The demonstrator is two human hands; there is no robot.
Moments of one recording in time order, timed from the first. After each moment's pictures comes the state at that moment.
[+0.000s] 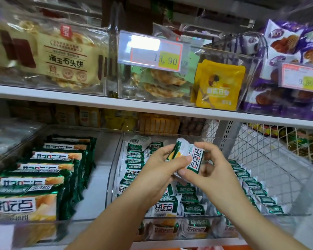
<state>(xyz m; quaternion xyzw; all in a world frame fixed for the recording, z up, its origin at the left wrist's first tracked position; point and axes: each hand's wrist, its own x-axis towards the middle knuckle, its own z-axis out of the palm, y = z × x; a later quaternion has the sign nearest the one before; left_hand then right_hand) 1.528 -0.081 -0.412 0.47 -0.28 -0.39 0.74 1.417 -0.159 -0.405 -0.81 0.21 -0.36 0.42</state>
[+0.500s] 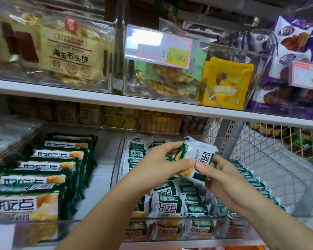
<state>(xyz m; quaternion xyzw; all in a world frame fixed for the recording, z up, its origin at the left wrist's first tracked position) 1.548 -0.066 -0.401 0.64 -0.46 -0.26 0.56 1.417 -0.180 -0.405 -0.64 0.16 -0.23 0.71</state>
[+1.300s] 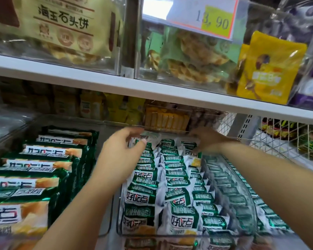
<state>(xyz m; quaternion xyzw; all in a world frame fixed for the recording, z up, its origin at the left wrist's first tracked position) 1.629 -0.047 -0.430 0.76 -0.33 0.00 0.56 1.547 -0.309 -0.403 -0.97 0.25 0.01 0.02</state>
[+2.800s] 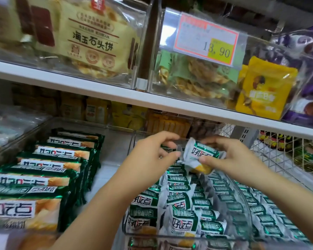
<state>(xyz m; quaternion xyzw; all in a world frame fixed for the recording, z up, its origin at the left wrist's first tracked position) 1.596 -0.048 -0.405 0.69 -0.48 -0.07 0.55 1.462 -0.216 -0.368 -0.94 0.18 -0.20 0.22</state>
